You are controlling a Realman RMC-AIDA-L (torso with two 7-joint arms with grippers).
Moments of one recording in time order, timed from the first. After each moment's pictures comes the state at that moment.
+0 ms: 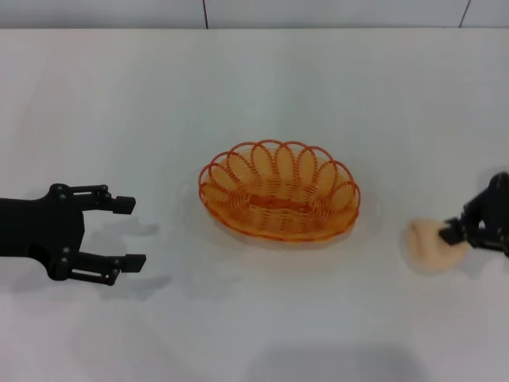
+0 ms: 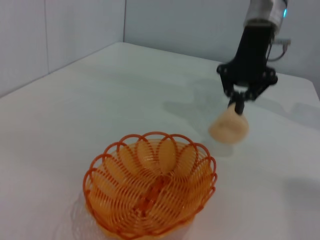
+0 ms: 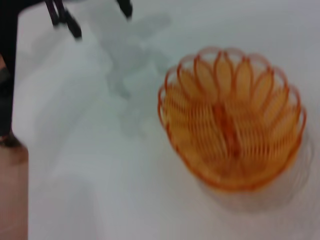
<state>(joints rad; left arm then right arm) -0.42 -1.98 0.72 0.86 2.14 1.83 -1.32 0.51 2.00 -1.01 -1.16 -2.27 -1.75 1.75</state>
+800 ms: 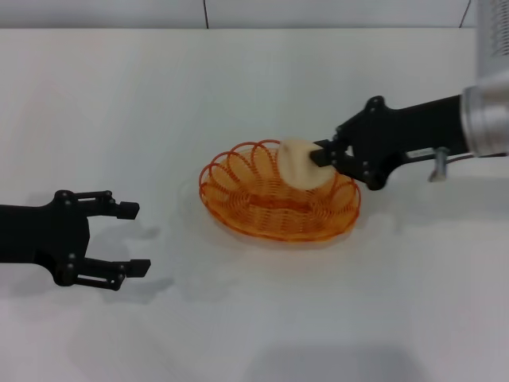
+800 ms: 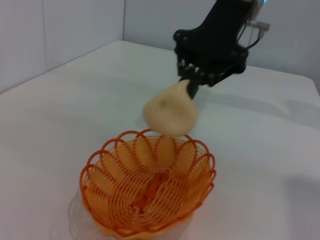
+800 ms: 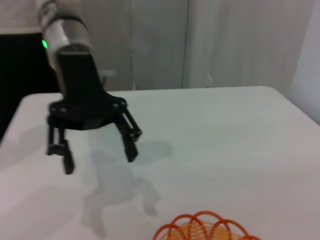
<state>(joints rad) -0.41 -2.00 0.72 0.86 2.15 1.82 -1.30 0.53 2.02 -1.37 -1.16 -1.87 -1.32 1.66</state>
